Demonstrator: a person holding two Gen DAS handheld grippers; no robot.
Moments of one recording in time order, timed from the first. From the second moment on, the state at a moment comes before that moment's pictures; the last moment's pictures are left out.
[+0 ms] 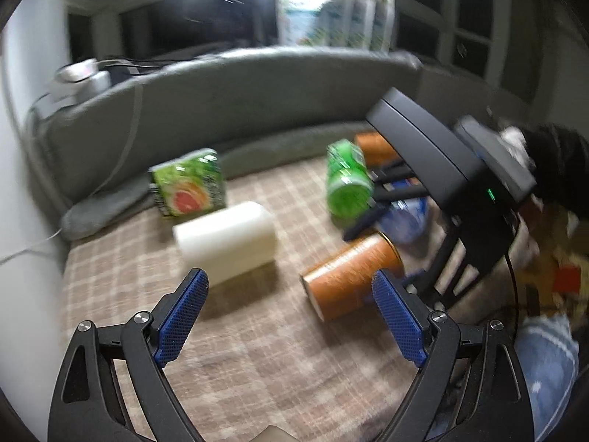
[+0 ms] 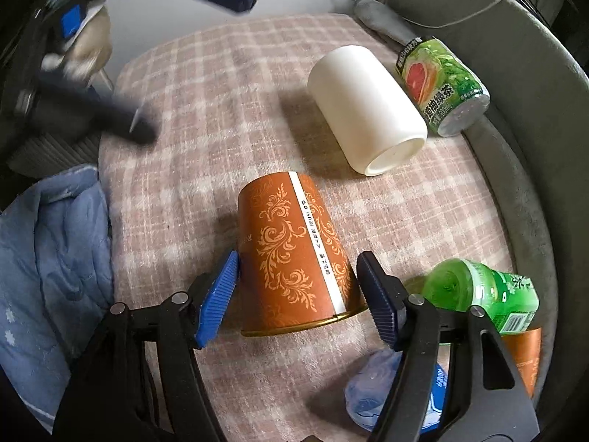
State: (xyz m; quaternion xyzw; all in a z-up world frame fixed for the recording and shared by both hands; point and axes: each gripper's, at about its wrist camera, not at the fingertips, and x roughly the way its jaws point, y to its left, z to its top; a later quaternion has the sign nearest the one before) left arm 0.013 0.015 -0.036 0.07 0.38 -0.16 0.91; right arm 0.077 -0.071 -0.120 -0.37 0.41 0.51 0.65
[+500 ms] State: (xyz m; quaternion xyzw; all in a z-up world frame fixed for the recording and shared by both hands) left arm 0.037 -0.076 -0.055 0.30 0.43 -0.31 0.79; right arm 0.064 -0.217 -0.054 -0.14 0.39 0.42 0.81
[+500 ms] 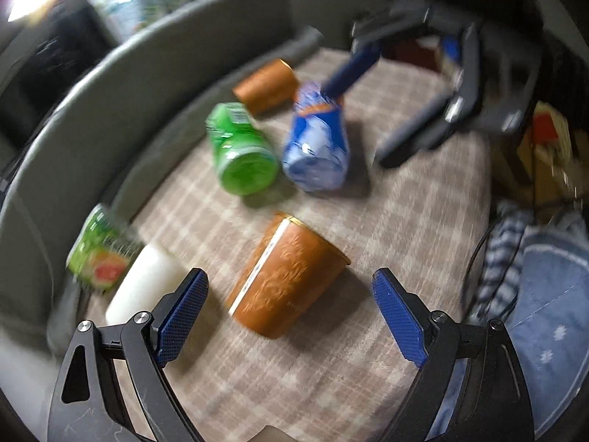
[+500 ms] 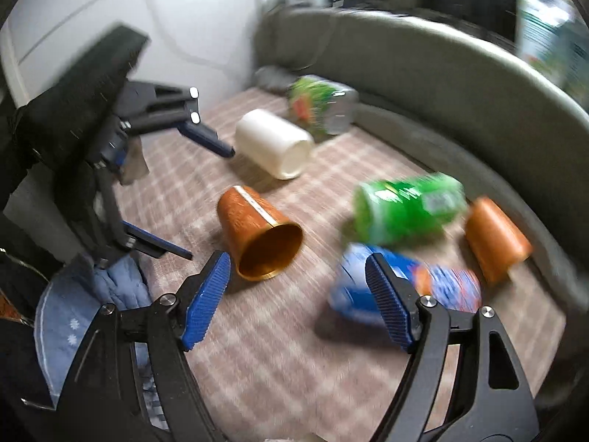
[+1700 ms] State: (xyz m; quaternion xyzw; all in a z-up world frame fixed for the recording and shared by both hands) left arm 0.099 -0.095 -0.098 0.33 0.48 -0.32 0.75; right arm 0.071 -0.281 -0.058 -0.02 0.39 0.33 0.86
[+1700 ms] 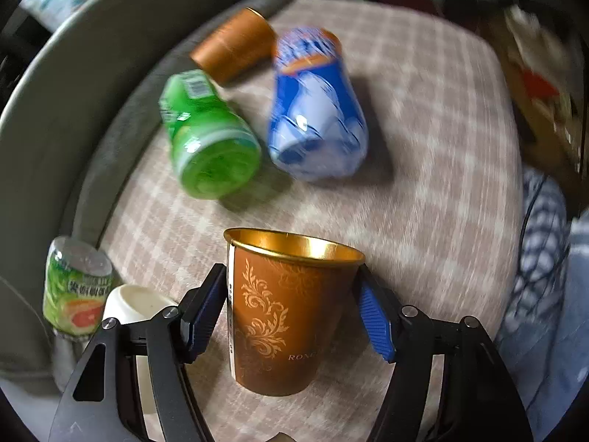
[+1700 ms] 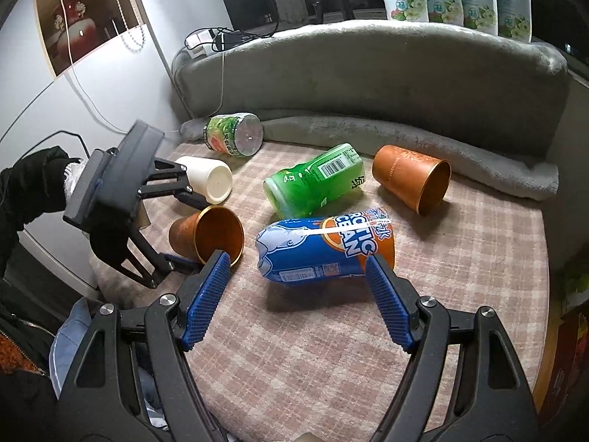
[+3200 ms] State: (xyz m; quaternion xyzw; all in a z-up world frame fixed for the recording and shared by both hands) left arm 0.075 -0.033 -0.097 0.00 0.34 -0.17 0.93; right arm 0.042 -0.233 -0.060 -0.03 0.35 0.28 0.89
